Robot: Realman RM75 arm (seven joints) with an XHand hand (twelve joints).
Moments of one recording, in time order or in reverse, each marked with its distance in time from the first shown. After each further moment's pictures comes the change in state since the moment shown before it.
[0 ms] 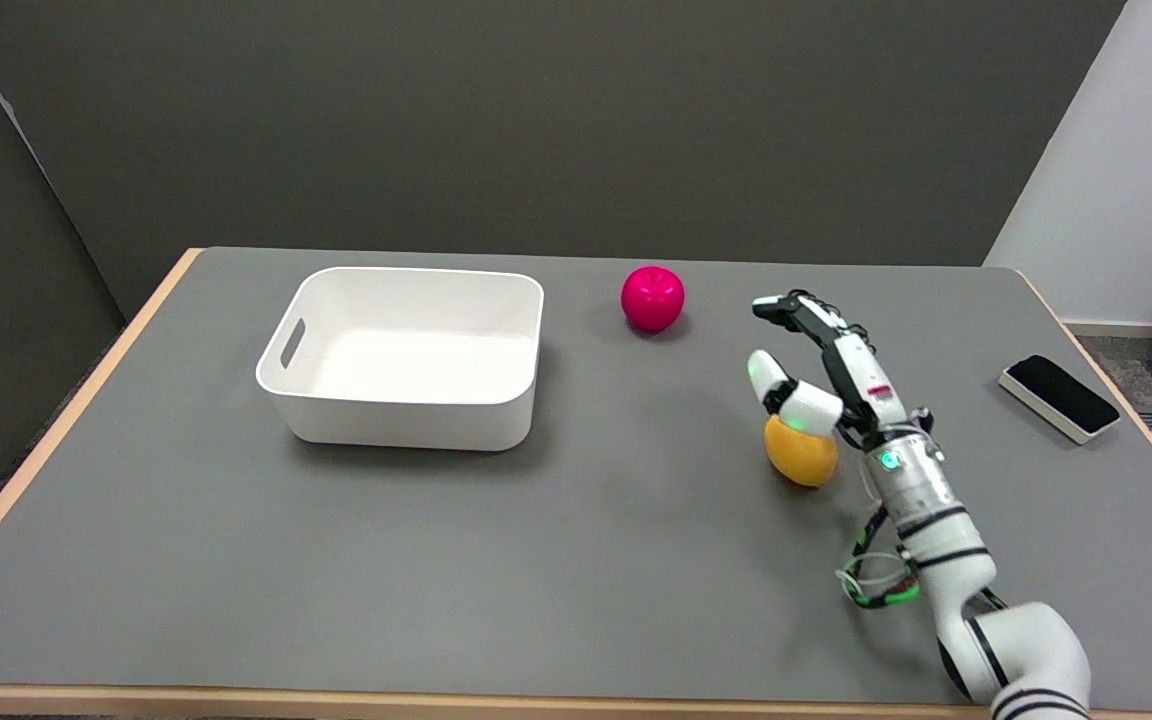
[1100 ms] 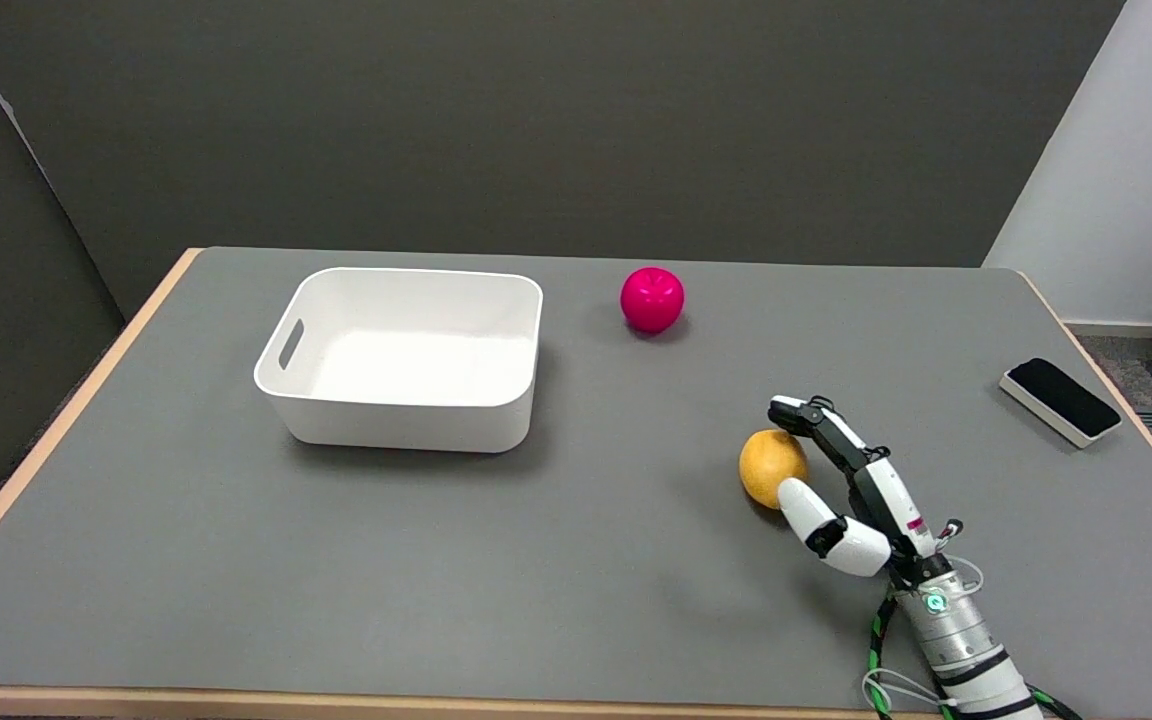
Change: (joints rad) arm -0.092 0.041 0.068 -0.419 0.001 -0.523 0.084
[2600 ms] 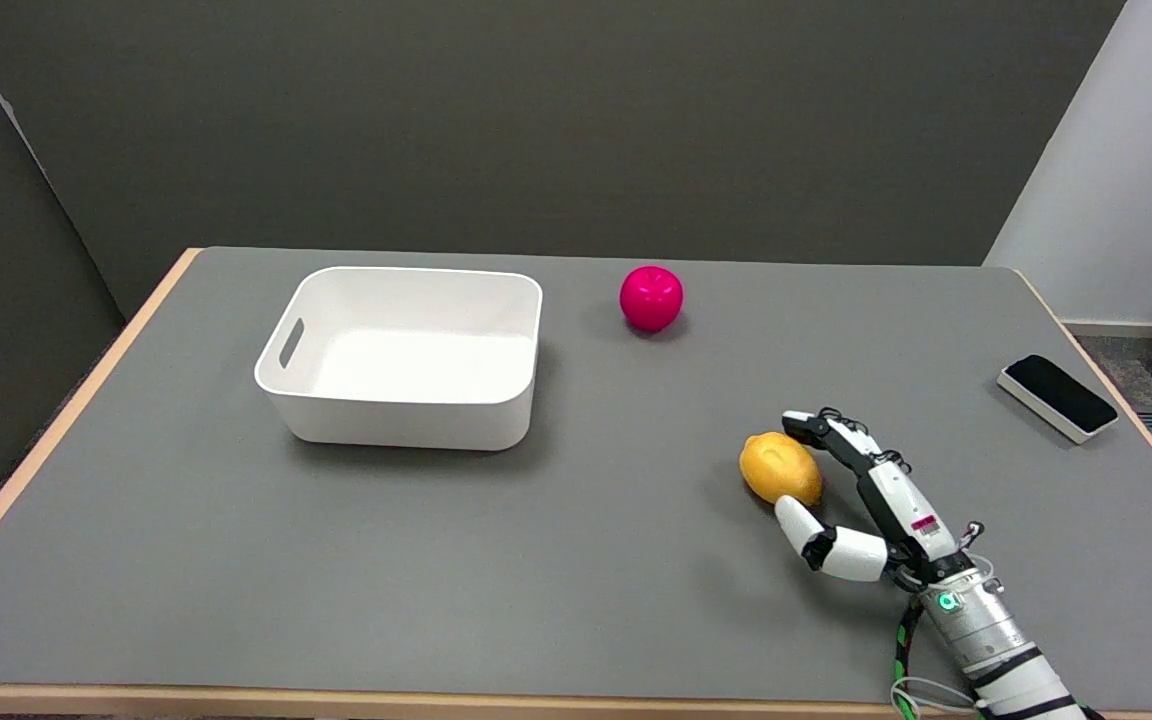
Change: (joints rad) arm -0.175 -0.045 -0.017 0.377 -0.005 0.316 -0.116
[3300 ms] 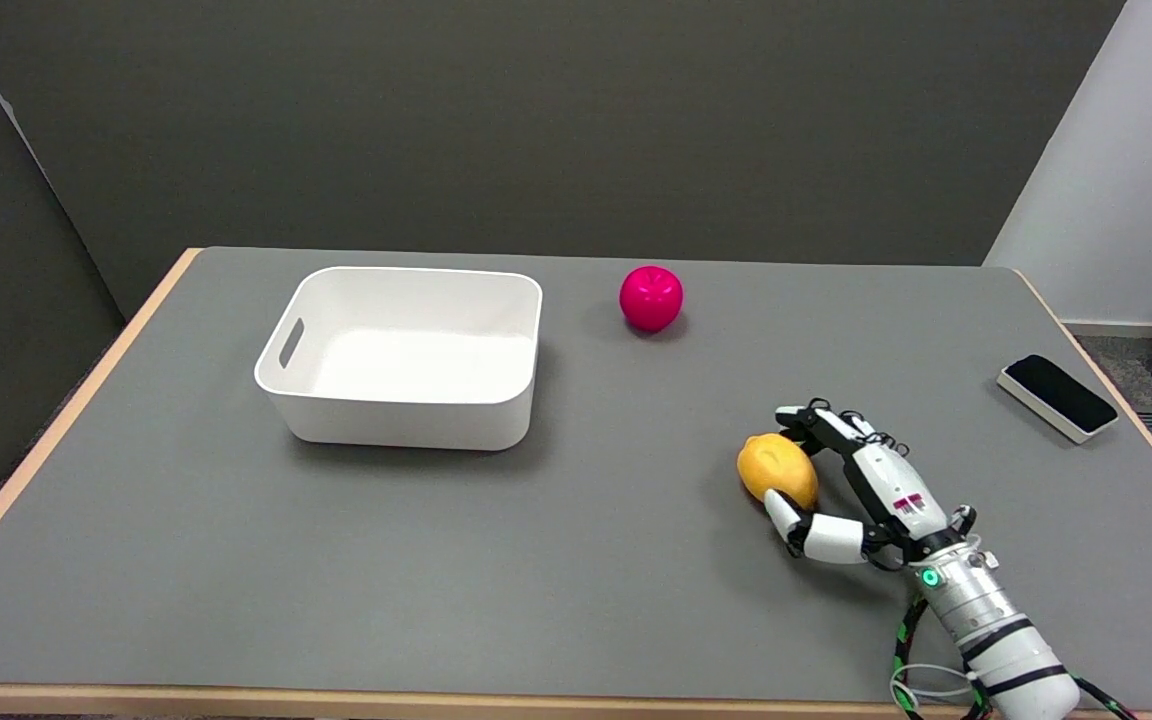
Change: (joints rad) arm -0.038 -0.012 -0.057 0.185 0.000 0.218 -0.111
